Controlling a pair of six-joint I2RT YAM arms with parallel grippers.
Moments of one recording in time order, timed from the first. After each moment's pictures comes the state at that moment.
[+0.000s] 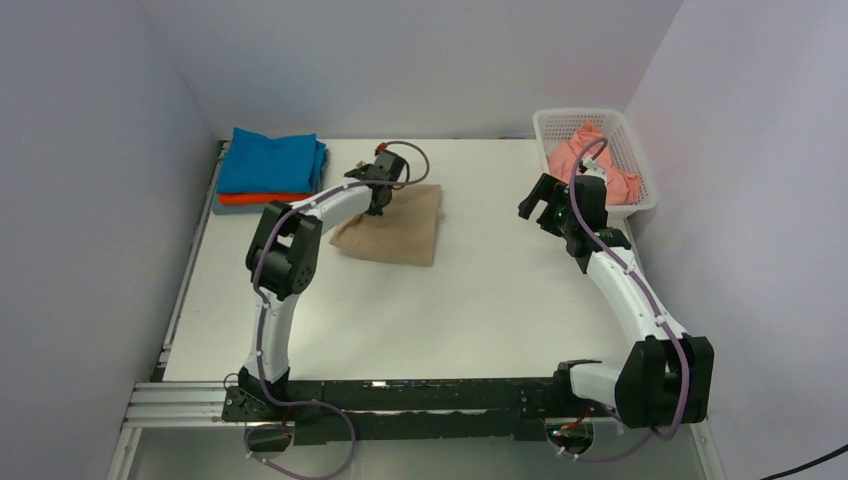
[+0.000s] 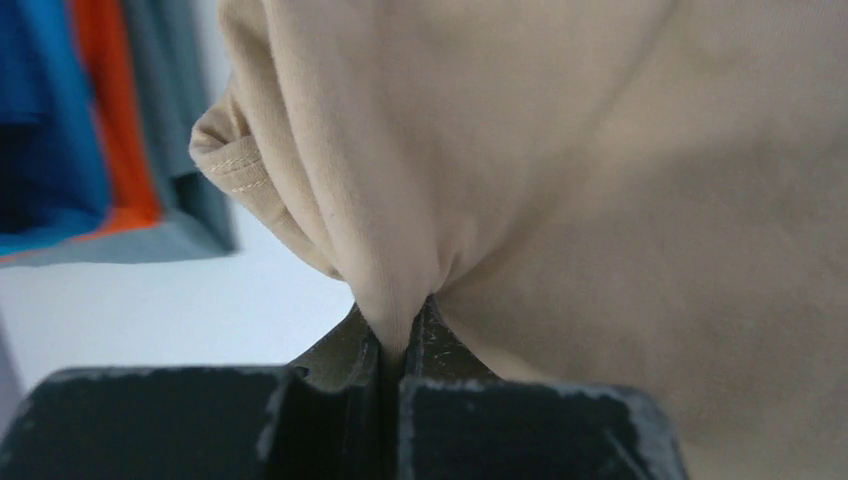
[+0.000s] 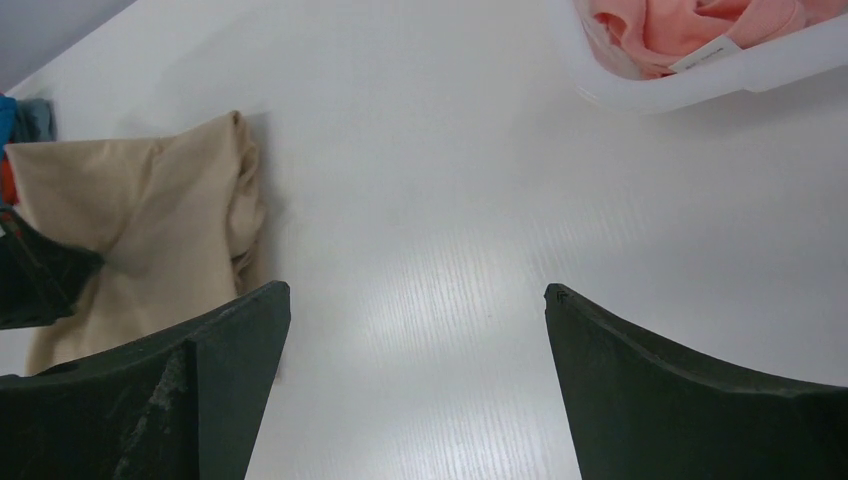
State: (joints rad) left arm -0.51 2.17 1.67 -0.52 -0.53 -0.16; right arm 0.07 1.21 0.89 -0.25 0.00 0.50
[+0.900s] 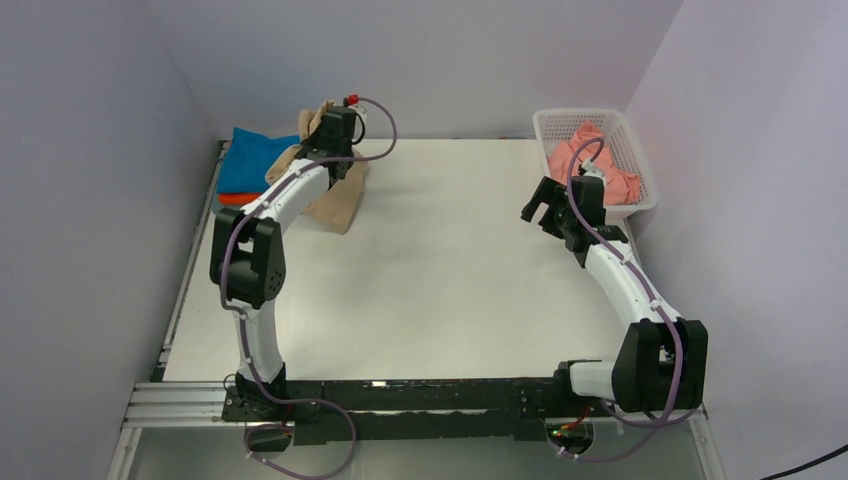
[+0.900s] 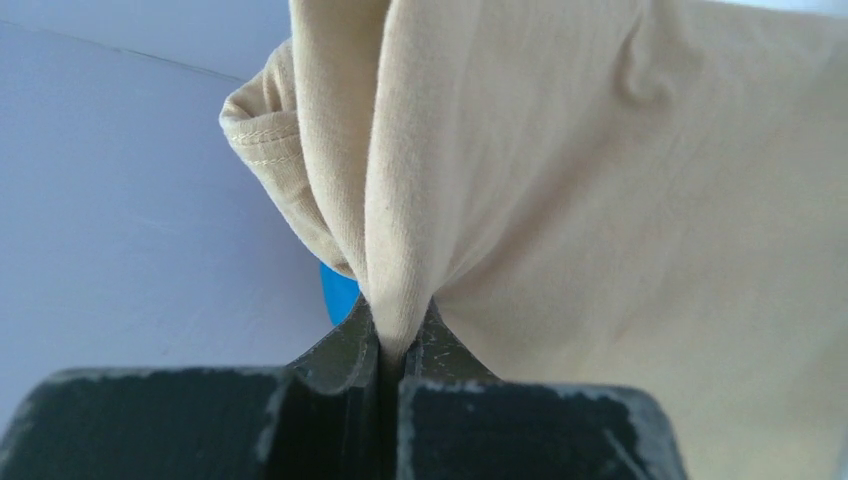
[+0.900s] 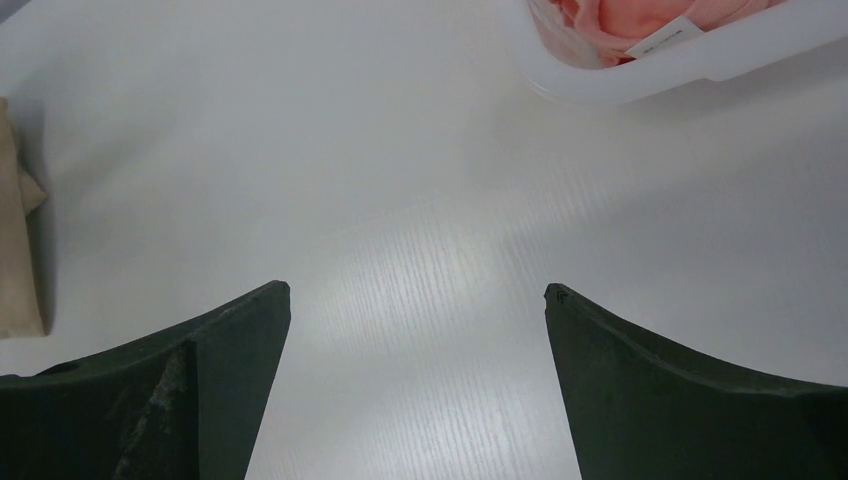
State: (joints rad) left arm -0.32 1.99 1.67 -0.23 -0.70 0.54; right arm 0.04 1.28 0.89 -0.25 0.02 0.47
